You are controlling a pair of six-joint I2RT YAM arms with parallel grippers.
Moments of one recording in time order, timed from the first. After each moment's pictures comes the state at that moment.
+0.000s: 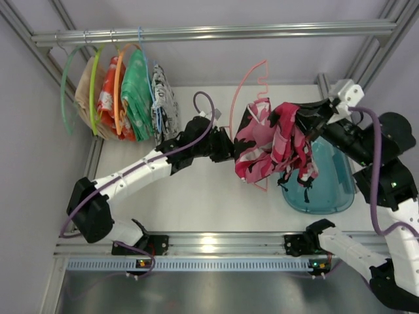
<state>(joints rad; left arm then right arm) -0.79 1.42 1.12 -0.19 0.24 -0.97 0.41 0.81 1.39 -0.38 -0.41 -0.15</state>
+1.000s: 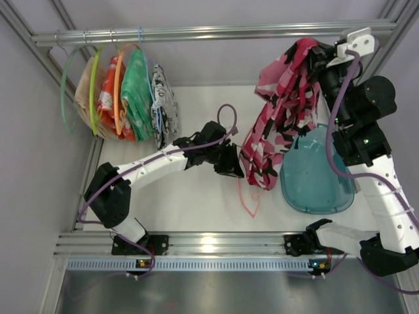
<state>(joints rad) -0.81 1.61 1.20 -0.39 0.47 -0.76 0.41 1.10 1.49 0.01 0.06 -0.19</state>
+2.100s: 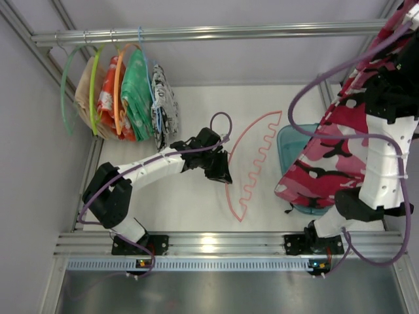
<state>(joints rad) -0.77 1.59 1.09 -0.44 0.40 -0.68 0.21 1.57 2.47 0.63 0.10 -1.01</state>
